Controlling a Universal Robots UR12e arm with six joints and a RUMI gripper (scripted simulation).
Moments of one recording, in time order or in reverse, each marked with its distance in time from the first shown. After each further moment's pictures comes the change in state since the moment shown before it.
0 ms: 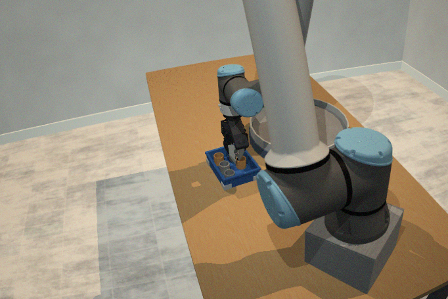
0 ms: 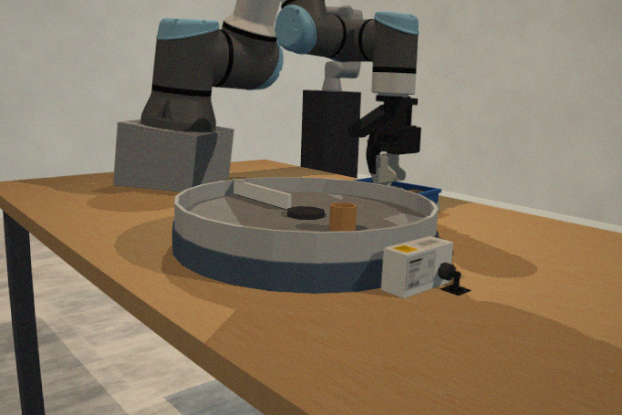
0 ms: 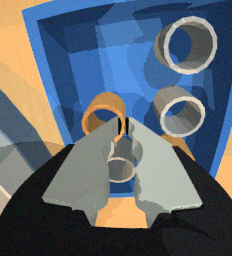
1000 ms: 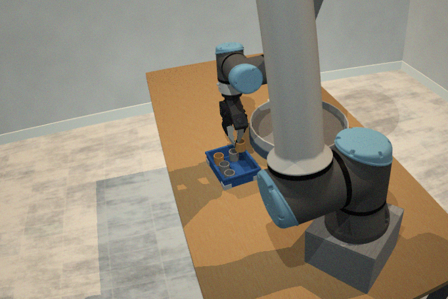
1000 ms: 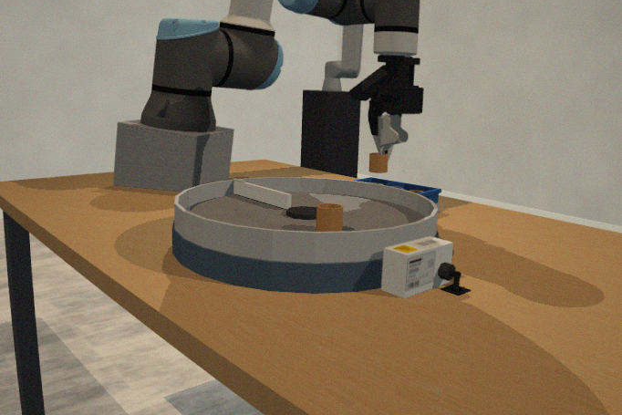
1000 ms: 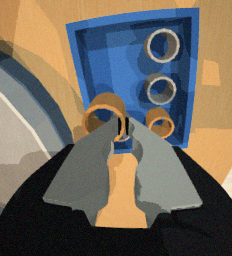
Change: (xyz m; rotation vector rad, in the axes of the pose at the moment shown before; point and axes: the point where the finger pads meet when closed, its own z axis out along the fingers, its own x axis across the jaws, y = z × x) arm 0.000 0.000 -0.081 -0.001 0.000 0.000
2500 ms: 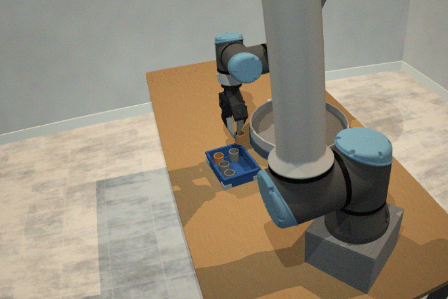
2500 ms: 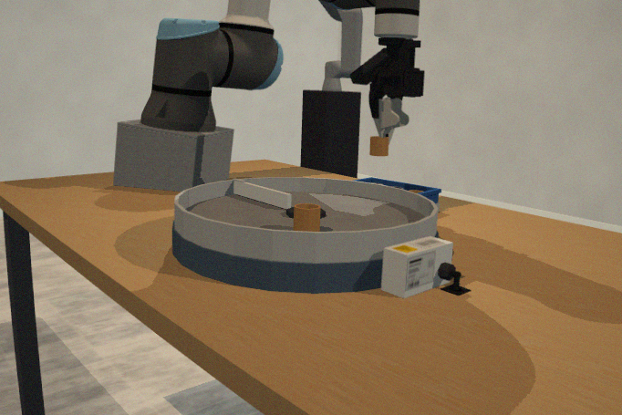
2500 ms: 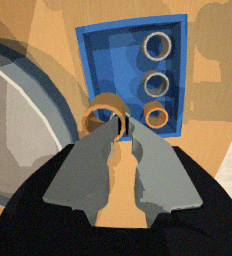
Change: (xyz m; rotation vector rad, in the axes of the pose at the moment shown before) arm 0.000 0.000 -0.035 0.001 0.000 0.000
